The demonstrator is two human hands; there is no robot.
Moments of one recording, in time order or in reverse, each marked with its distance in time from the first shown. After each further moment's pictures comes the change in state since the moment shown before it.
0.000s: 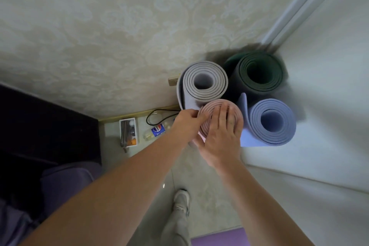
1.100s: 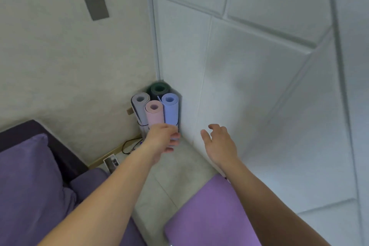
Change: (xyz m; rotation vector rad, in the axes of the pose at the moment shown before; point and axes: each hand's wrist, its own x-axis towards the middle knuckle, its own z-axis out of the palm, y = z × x) left_hand -0.685 -0.032 -0.039 0.096 -0.294 0.270; right_hand -0.590 -0.035 -0.341 0.489 0.245 0.573
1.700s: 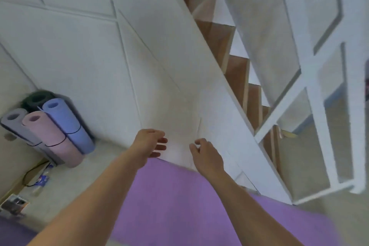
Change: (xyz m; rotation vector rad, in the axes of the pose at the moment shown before) left_hand -0.226 -0.092 0.353 0.308 -0.417 0.049; right_hand -0.316 0.322 -0.184 0.104 0.189 0.451
